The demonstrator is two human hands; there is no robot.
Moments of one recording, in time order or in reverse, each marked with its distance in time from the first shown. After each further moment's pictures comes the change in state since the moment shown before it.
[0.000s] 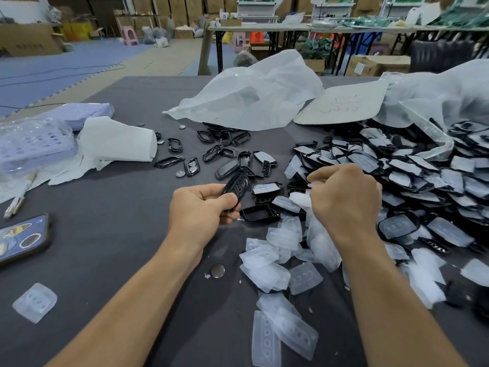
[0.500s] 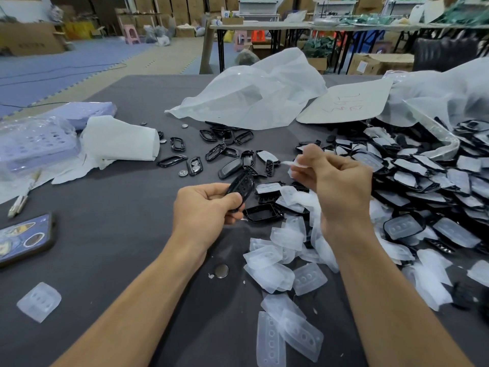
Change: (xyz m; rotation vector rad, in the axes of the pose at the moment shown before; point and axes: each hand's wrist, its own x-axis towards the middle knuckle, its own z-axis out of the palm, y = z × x) left_hand 0.001 -0.003 -0.001 0.039 -0.005 0.017; right_hand 0.002 -0.008 0.014 1.019 -0.095 0.134
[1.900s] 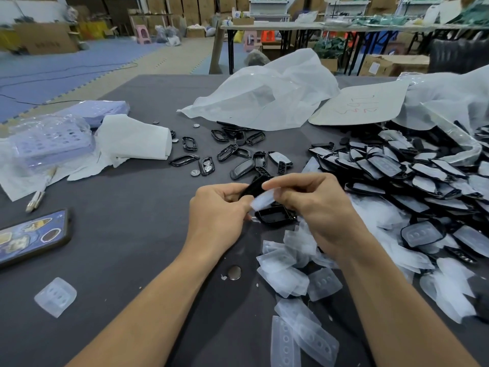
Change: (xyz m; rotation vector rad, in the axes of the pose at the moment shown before) left_hand 0.003 -0.005 -0.001 0.235 0.019 0.129; right_hand -0.015 0.008 0.016 -0.075 -0.562 0.039
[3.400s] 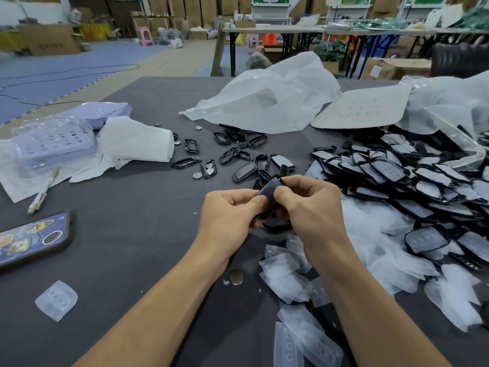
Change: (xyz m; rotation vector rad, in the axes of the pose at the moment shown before) left_hand -0.007 0.008 0.010 -0.314 -0.148 -0.071; right_hand 0.001 0.014 0.022 -0.111 0.333 0.018
